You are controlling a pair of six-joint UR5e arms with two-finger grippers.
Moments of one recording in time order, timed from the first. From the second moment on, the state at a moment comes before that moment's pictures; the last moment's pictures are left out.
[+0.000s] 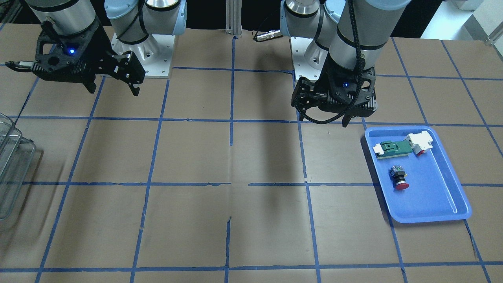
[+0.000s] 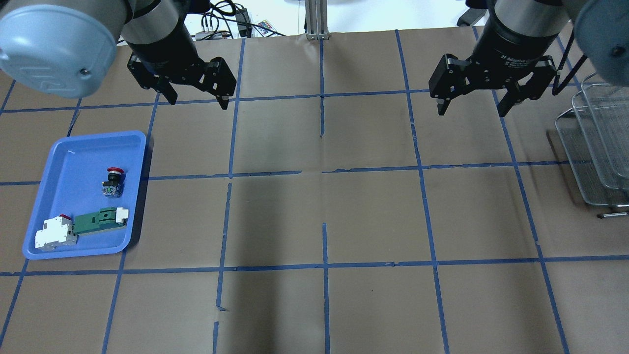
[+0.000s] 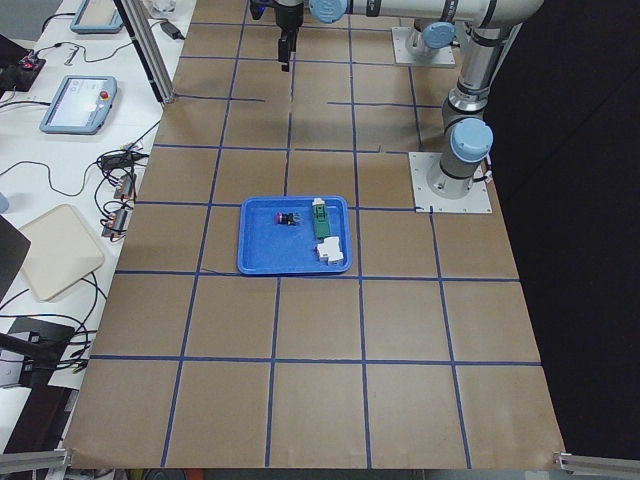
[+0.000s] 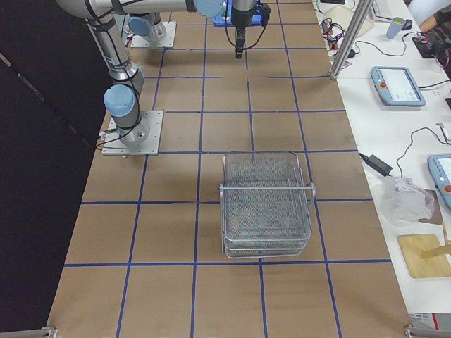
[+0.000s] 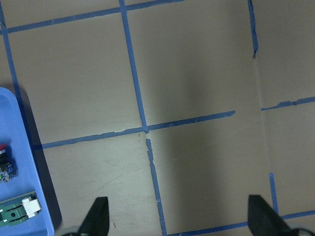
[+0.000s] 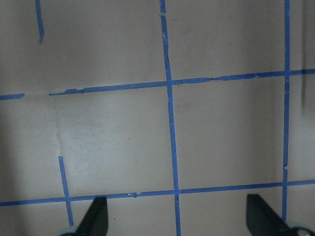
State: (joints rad) left arm -1.66 -1.67 -1.49 -1.50 1.58 0.08; right arm 1.56 -1.59 1.54 -1.51 -1.55 0.06
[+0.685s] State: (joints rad) left arm -1.63 -1.66 -1.50 -1.50 1.58 0.10; right arm 1.56 -1.58 1.54 -1.53 -1.55 0.06
